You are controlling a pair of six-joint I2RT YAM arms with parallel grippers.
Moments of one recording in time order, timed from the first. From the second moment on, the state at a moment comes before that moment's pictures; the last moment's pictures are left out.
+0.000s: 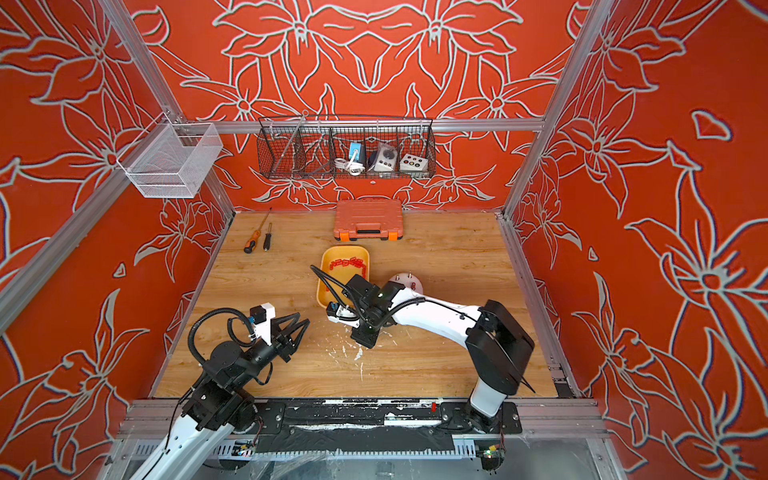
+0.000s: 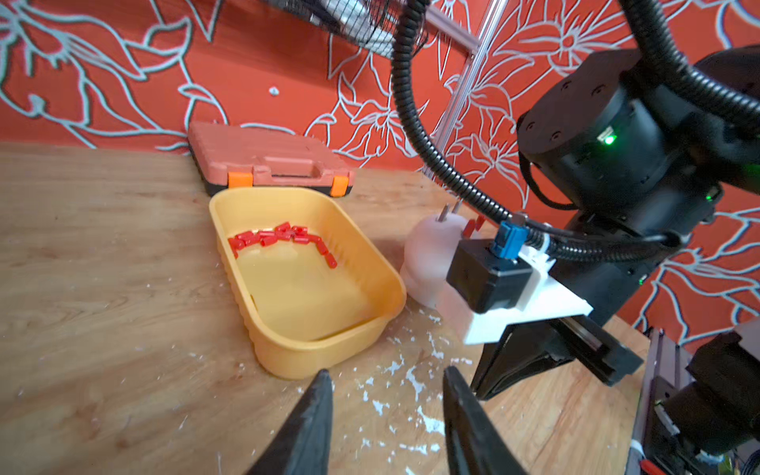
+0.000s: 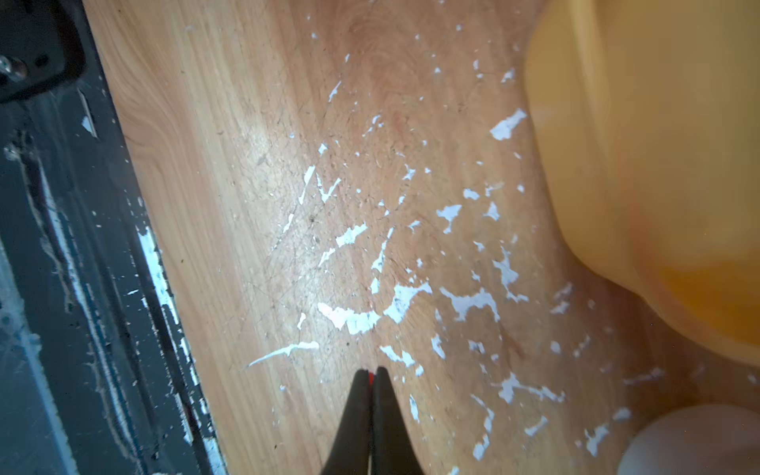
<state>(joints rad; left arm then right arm) -0.44 0.09 0.07 -0.07 0.19 -0.31 0.98 1.70 1.19 -0.74 -0.23 -0.33</state>
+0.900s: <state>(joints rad) -0.44 0.02 0.06 -0.13 0.17 -0.28 1.02 1.61 0.94 -0.45 -0.18 -0.43</state>
